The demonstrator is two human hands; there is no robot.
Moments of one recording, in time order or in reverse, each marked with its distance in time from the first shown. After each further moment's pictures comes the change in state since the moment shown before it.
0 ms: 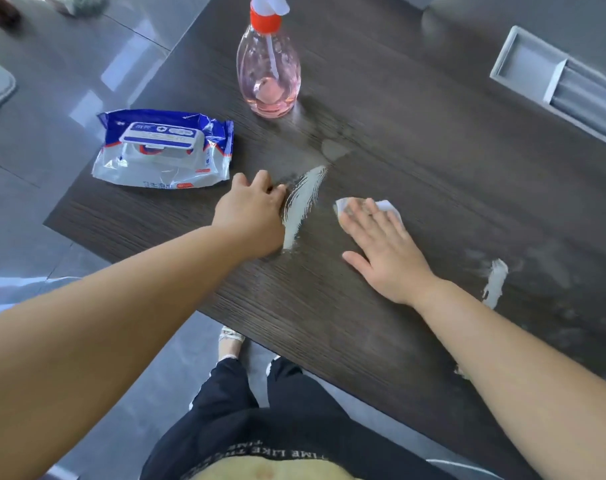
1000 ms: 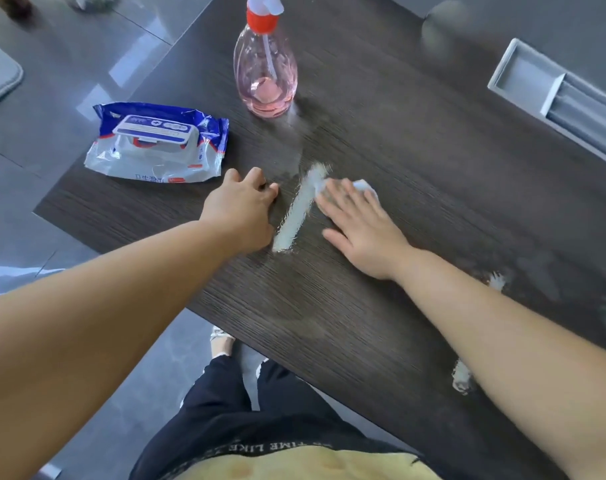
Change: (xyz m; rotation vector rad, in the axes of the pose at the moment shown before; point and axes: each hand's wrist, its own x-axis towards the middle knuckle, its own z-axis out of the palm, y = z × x) left_hand 0.001 0.001 -0.001 0.060 -0.002 -0.007; right_hand 0.035 0.003 -0.020 0.001 -0.030 -0.120
